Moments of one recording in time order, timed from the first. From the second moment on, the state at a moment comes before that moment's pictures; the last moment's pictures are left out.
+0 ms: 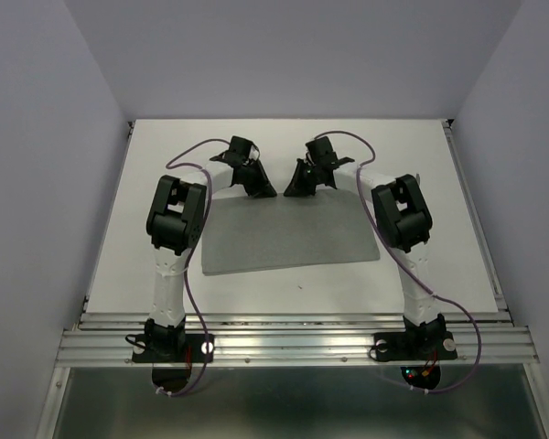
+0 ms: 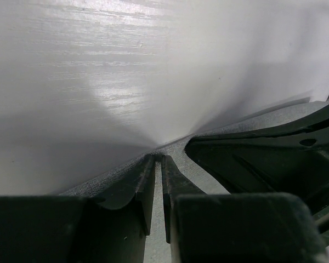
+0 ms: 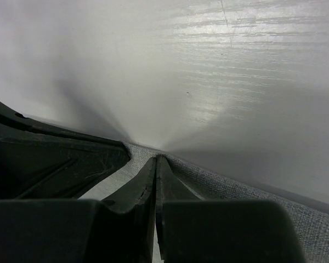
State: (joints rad) left arm -0.35 2.22 1.59 -0.32 0.38 -0.74; right arm 0.45 2.30 1.72 -0.28 -0.31 0.71
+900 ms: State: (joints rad) left arm -0.31 2.22 1.65 -0.43 0.32 -0.58; right arm 0.15 2.14 1.51 -0.29 -0.20 0.62
